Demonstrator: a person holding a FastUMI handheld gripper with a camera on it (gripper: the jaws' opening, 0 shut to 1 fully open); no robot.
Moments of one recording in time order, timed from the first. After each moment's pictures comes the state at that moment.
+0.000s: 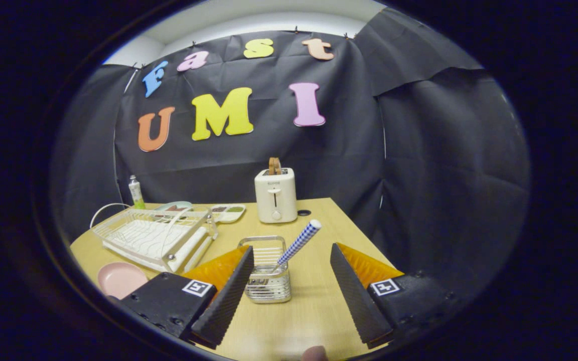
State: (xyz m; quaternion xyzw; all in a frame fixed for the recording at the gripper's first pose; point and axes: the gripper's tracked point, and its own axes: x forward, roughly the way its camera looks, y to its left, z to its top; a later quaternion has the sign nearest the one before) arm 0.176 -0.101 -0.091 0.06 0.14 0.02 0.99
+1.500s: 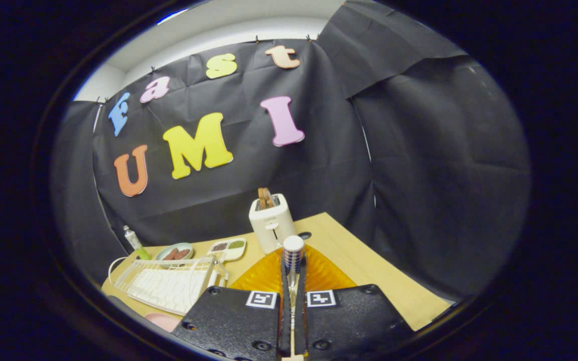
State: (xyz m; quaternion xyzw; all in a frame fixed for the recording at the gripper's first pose) arm 0.179 -0.077 0.018 0.14 0.09 -0.04 0.99
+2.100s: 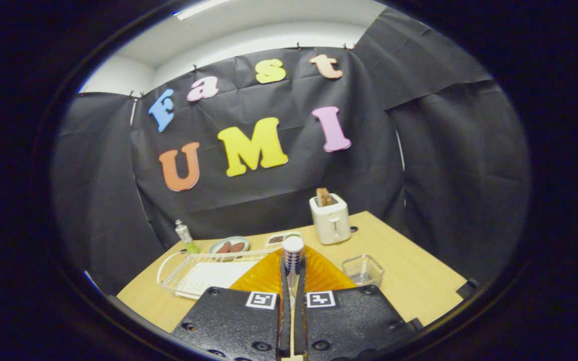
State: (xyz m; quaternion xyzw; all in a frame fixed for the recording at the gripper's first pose) arm 0.078 0.111 0.036 0.12 0.11 0.06 0.98
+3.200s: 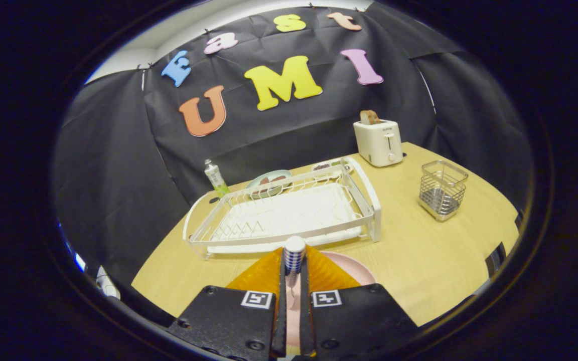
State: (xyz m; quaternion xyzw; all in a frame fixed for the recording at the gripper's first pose) arm 0.067 0.246 -0.094 0.14 0.25 0.12 0.95
